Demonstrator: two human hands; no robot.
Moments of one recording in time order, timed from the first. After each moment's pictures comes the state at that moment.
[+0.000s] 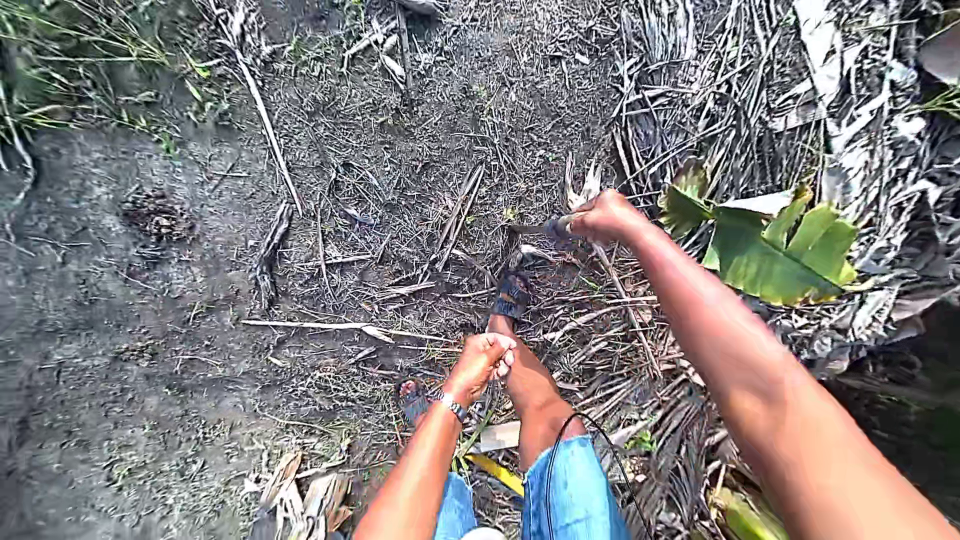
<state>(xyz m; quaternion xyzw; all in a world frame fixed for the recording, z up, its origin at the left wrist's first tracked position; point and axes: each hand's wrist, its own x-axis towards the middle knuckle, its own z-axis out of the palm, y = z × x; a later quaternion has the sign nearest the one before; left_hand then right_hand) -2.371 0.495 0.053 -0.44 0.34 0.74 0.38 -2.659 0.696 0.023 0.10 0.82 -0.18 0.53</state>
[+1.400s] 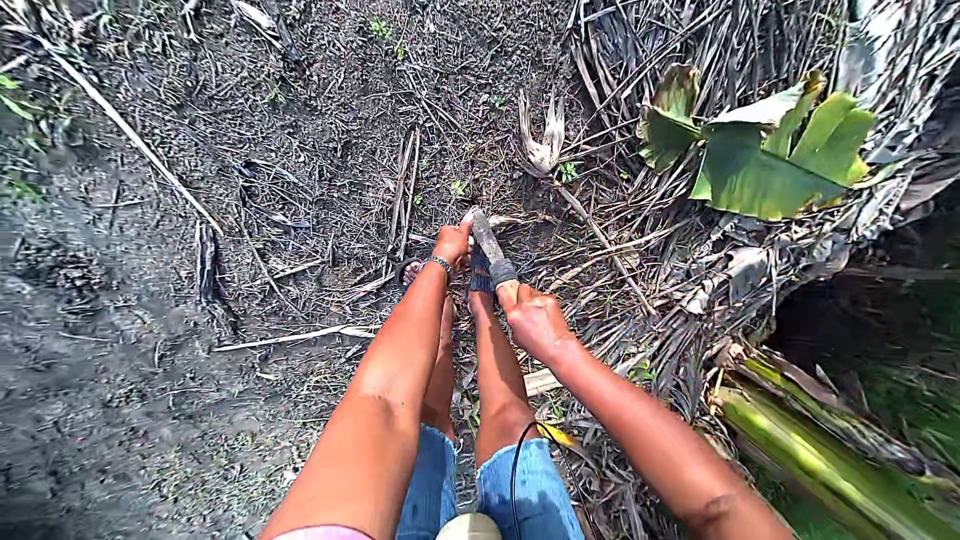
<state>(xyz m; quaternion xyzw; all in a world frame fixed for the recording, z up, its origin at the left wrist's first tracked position) -2.533 0.532 -0.092 -0.43 0.57 0.47 0.53 -2.457 0.680 0.045 -0.15 0.86 -0.05 0.49</state>
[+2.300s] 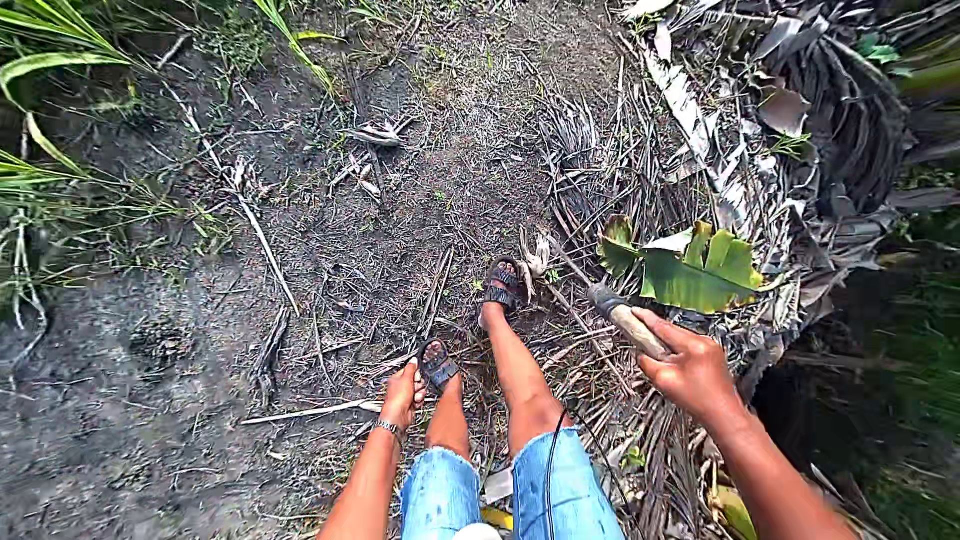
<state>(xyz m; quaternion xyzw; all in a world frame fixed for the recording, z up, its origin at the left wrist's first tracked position) -2.460 0.384 0.045 -0.61 0.42 0.58 0.33 -2.613 0.757 0.273 0.00 0.97 -0.15 0.22</state>
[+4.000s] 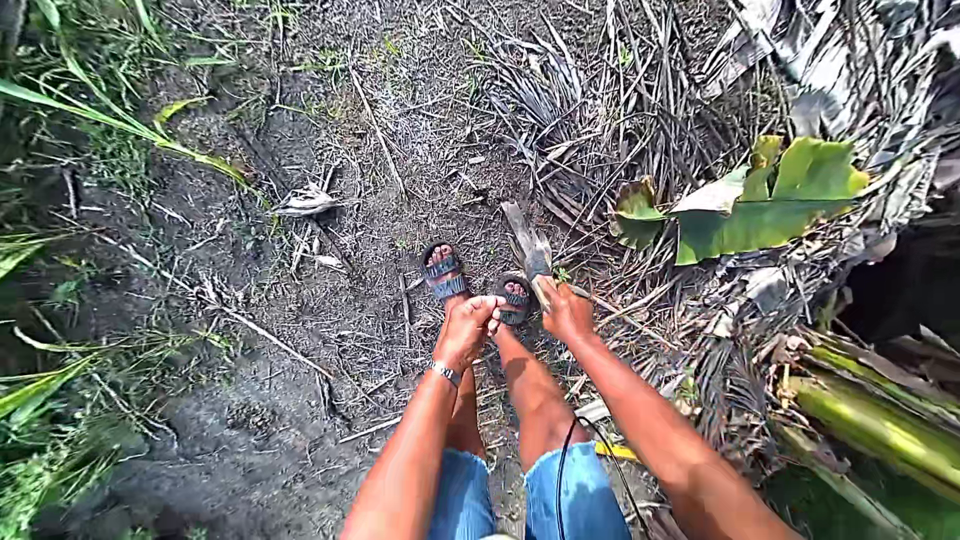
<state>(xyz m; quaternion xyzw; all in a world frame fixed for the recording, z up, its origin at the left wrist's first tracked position) -2.775 0.541 0.018 -0.38 0.42 0.67 0.49 -2.721 0.749 -0.004 0.19 0.83 -0.15 0.51</state>
